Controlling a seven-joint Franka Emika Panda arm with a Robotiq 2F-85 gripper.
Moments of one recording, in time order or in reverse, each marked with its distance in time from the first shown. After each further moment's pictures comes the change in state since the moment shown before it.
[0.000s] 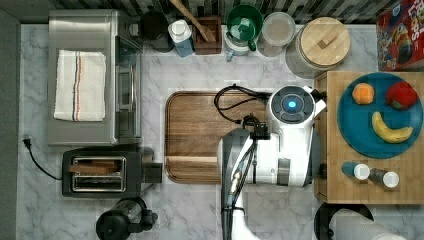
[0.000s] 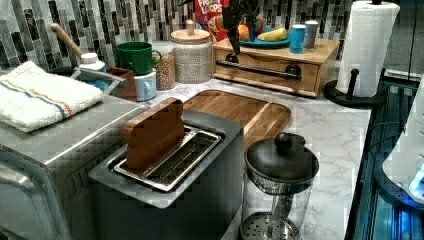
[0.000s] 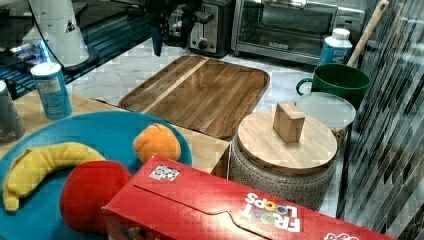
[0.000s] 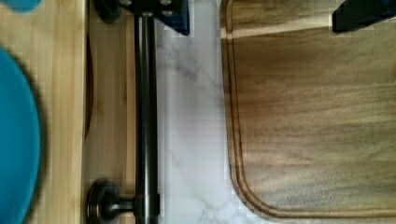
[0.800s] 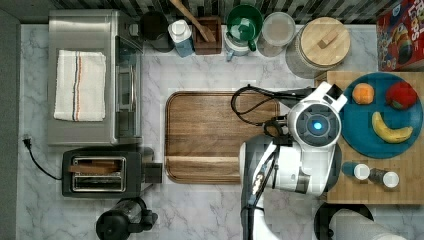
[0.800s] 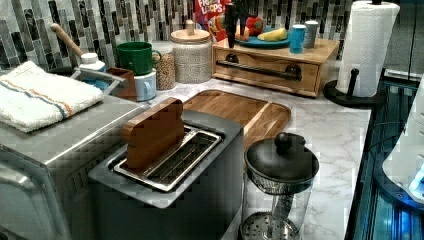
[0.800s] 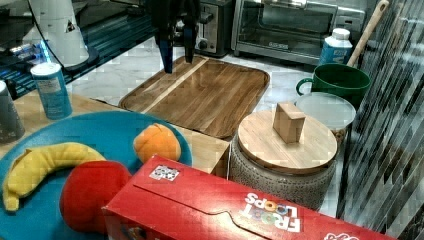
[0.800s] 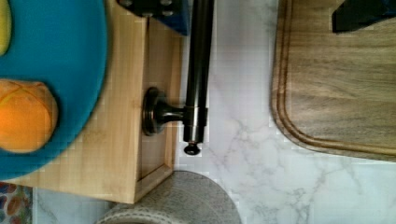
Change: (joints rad) arm -0.071 0.015 -0.034 -0.049 -0.014 0.306 -0.196
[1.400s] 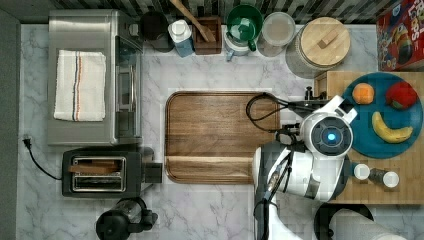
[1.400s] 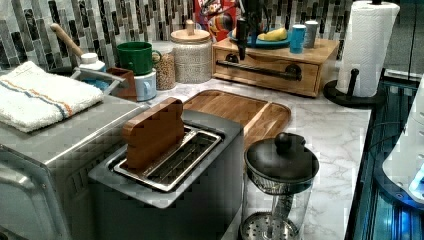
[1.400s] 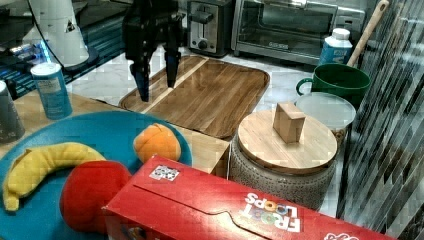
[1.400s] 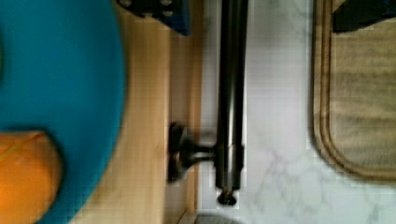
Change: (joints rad) arm -0.023 0.045 -0.053 -0.078 -0.004 0.090 0.006
